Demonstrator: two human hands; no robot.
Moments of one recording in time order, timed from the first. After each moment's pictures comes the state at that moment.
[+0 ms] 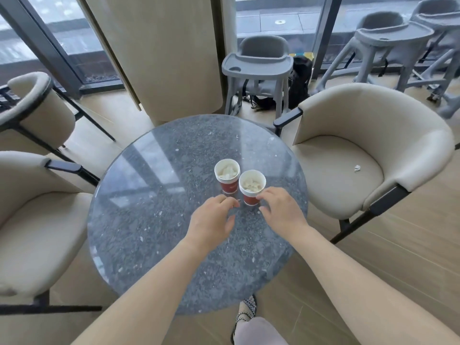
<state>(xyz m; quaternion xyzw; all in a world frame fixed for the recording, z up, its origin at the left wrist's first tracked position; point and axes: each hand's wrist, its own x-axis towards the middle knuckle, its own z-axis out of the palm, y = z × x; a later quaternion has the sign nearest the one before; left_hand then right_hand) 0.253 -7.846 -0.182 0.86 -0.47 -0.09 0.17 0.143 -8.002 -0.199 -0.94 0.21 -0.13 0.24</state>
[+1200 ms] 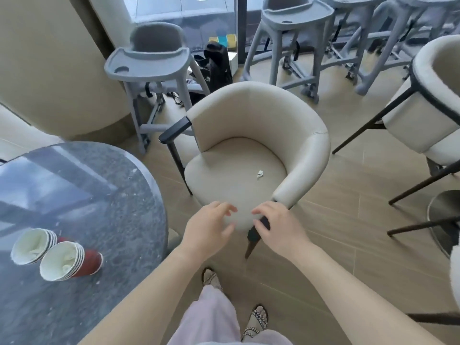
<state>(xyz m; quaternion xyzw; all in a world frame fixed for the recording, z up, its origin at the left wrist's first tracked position) 0.079 -8.233 -0.206 0.81 -0.52 -0.17 0.22 -0.070 -8.346 -0.211 -0.90 0.31 -0.09 0.28</state>
